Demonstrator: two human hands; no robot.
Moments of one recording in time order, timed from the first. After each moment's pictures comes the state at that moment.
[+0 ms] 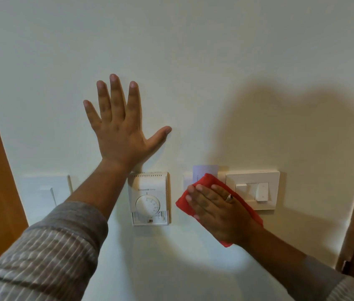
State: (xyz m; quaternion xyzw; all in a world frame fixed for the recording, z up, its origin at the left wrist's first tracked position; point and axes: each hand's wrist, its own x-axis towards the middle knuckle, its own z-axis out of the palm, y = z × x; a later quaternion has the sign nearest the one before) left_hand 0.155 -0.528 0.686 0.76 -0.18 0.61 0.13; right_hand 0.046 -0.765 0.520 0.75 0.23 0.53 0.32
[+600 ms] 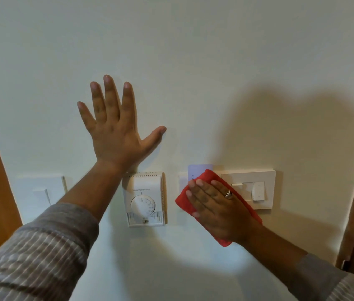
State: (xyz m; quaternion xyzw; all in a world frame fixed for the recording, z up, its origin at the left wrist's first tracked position) left_hand 0.157 -0.531 0.684 0.75 -0.18 0.62 0.14; right_hand 0.043 -0.772 0.526 0.75 0.22 0.54 0.31
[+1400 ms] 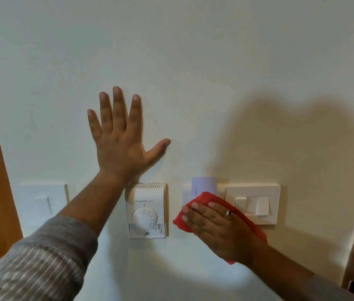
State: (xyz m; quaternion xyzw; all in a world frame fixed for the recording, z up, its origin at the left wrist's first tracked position) left_hand 0.158 -0.528 0.683 0.74 -0.20 0.63 0.12; right_hand 0.040 -0.773 0.518 0.75 0.26 0.48 0.37
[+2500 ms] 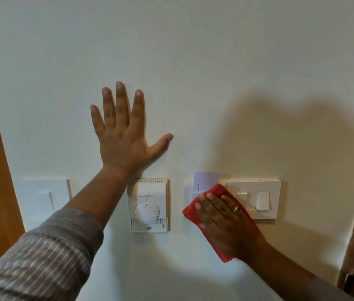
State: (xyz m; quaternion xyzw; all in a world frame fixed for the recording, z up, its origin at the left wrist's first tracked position) left_hand 0.156 -0.529 0.682 0.74 -0.19 0.63 0.13; right_hand 0.040 -0.778 0.503 0.76 0.17 0.53 0.33
